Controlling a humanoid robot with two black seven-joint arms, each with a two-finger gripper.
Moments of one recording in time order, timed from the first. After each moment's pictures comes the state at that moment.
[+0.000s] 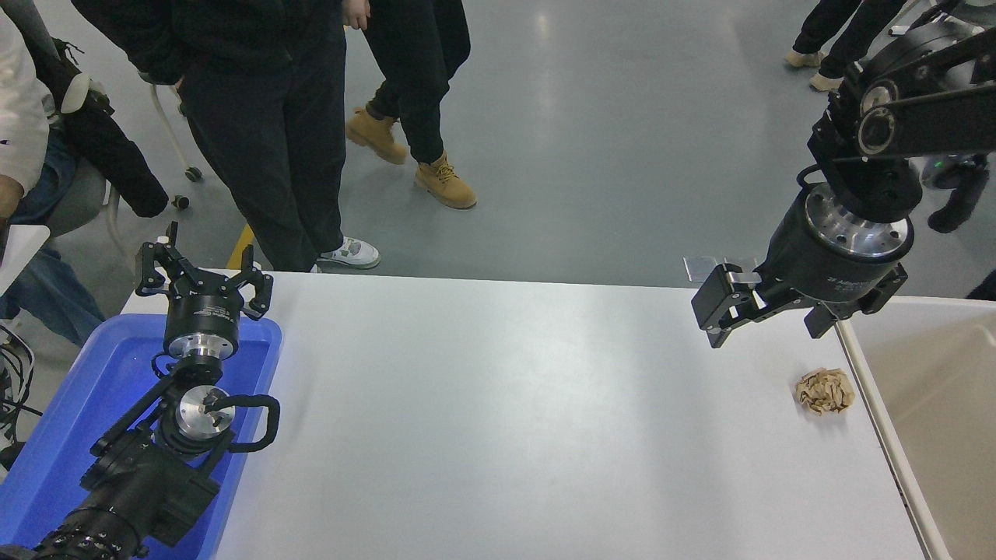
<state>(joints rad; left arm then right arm) -0.52 0.15 -1.18 -0.59 0.09 -0.33 -0.53 2.39 -0.28 -1.26 1.60 -0.07 0.72 -0.17</state>
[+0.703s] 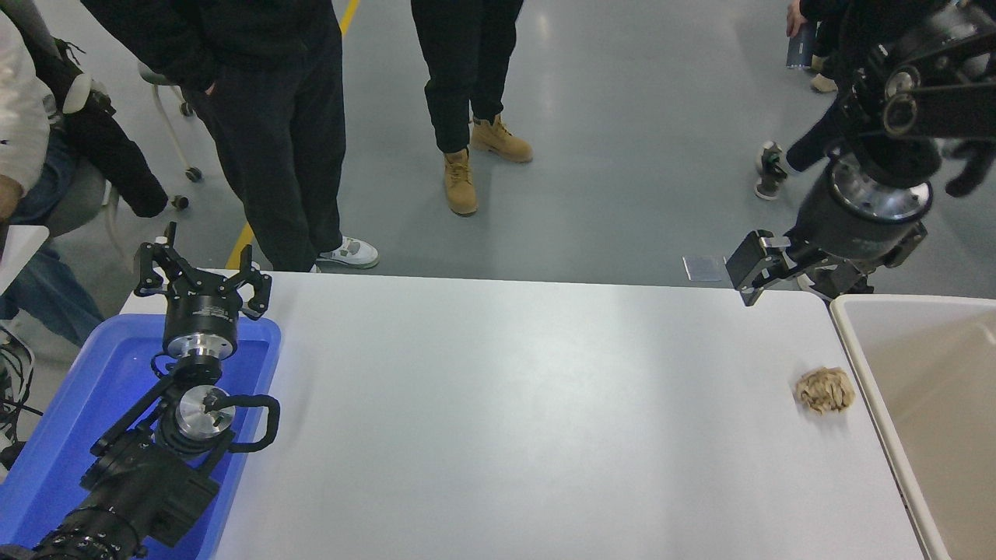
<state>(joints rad) -0.52 0.15 -1.18 -0.59 0.09 -0.33 -0.53 2.05 -0.38 -1.14 1.19 -0.39 0.78 -0.17</state>
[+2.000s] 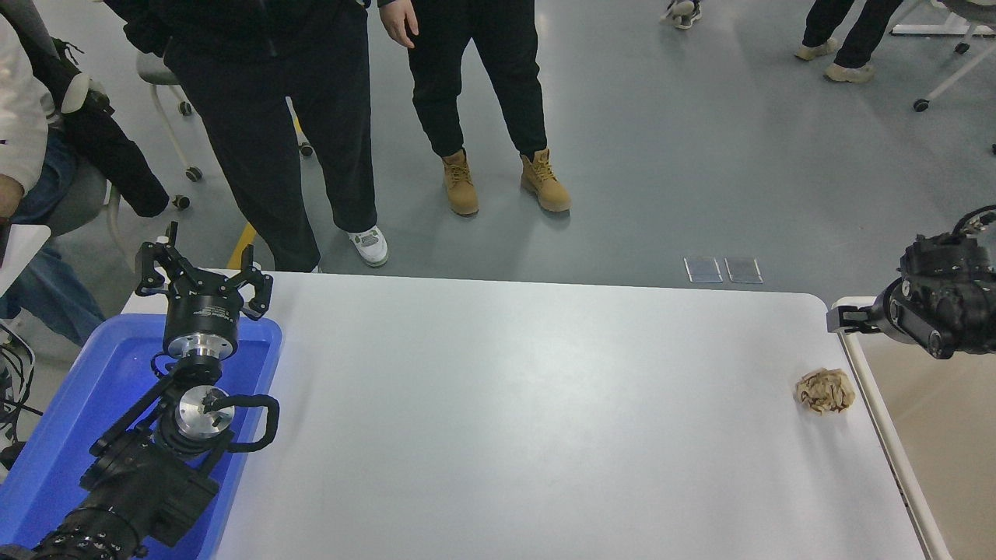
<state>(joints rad) -0.52 0.15 -1.18 -0.59 0.09 -0.33 -0.53 1.09 -0.38 -0.83 0.34 -0.69 0.42 -0.10</state>
